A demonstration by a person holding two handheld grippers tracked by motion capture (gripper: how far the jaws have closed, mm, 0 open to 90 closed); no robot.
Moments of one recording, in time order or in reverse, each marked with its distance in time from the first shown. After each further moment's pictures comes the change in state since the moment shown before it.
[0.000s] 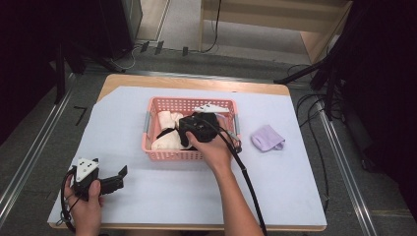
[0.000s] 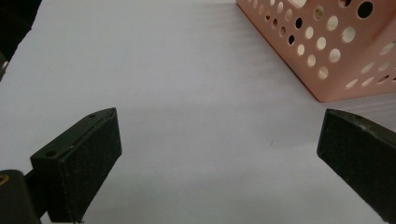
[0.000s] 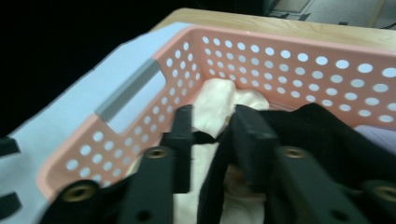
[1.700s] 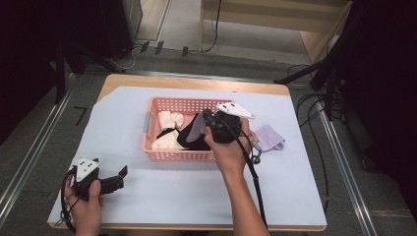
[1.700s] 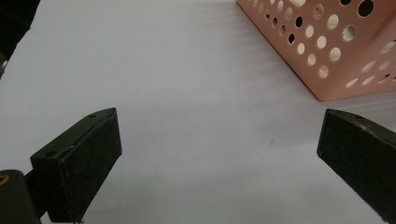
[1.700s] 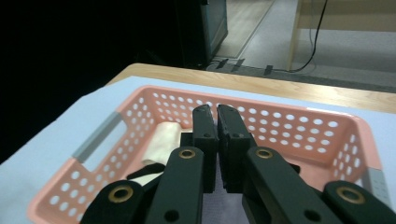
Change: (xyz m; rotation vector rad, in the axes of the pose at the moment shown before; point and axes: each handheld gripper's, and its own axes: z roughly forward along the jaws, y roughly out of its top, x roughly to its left) left arm 0.000 0.000 0.001 0.002 0.003 0.008; right arm 0.009 0.015 -0.071 -0.187 -0.207 0.007
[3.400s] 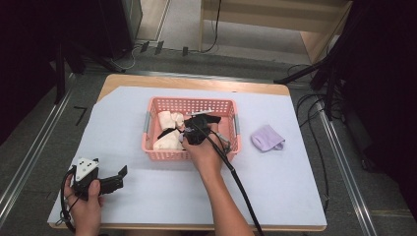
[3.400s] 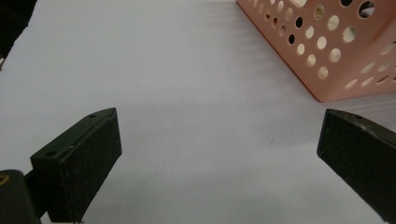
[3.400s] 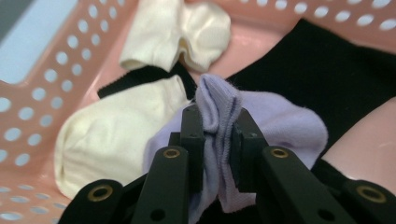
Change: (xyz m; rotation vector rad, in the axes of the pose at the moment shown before) left arm 0.001 0.000 0.000 0.004 -0.008 -0.020; right arm 0.023 -0.048 0.092 0.453 -0.066 -0.002
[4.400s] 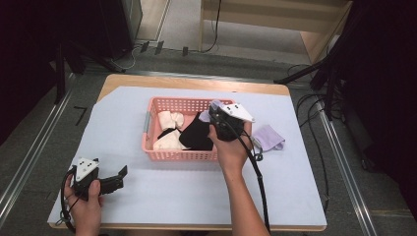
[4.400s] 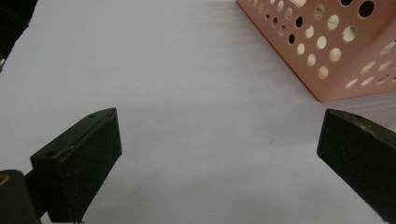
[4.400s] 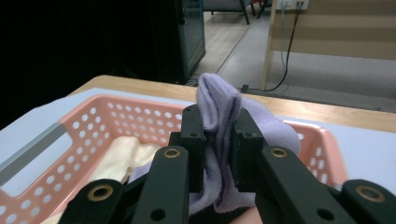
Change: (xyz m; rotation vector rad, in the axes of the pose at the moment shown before) left arm 0.000 0.000 0.000 0.000 0.001 0.009; right arm -0.060 -0.004 -0.068 -0.563 -0.039 -0.011
